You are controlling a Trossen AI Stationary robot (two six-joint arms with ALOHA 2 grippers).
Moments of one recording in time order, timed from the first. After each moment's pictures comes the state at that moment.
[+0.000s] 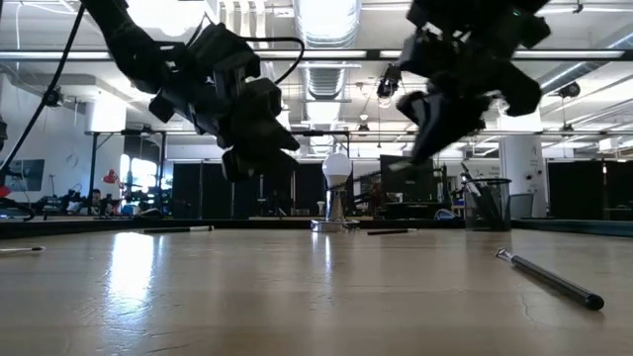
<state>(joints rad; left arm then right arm) 0.22 1.53 0.68 0.35 0.46 -0.46 0.02 1.42 0.85 -0.37 0.02 -0.22</state>
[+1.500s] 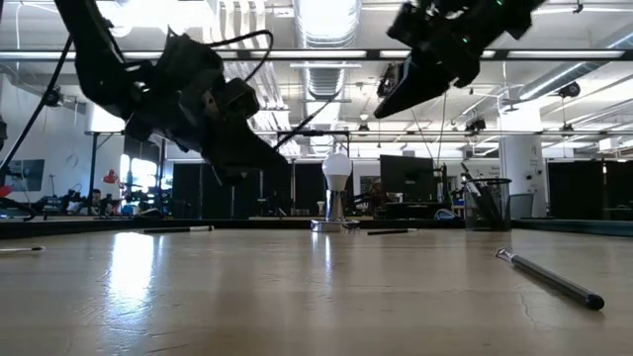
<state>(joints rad) 0.21 1.54 0.48 0.71 0.41 -0.27 -0.10 1.34 0.89 -0.24 0.06 -0.24</state>
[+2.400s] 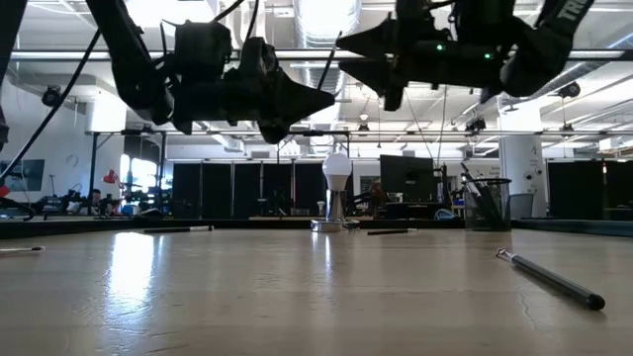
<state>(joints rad) 0.24 1.67 0.63 1.11 0.33 -0.21 -0.18 1.54 0.57 1.16 -0.03 0.29</state>
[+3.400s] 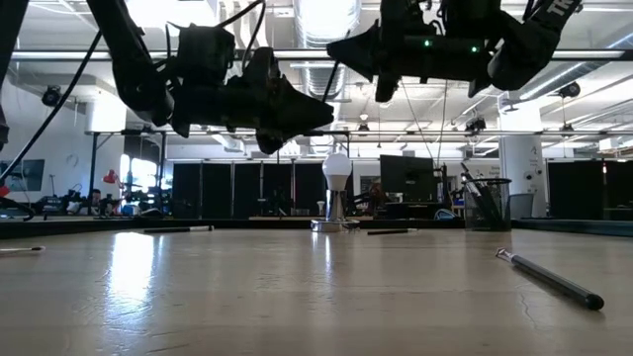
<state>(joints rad) 0.25 1.67 0.63 1.06 0.25 -0.26 -0.18 1.57 0.66 1.10 -0.02 0.19</state>
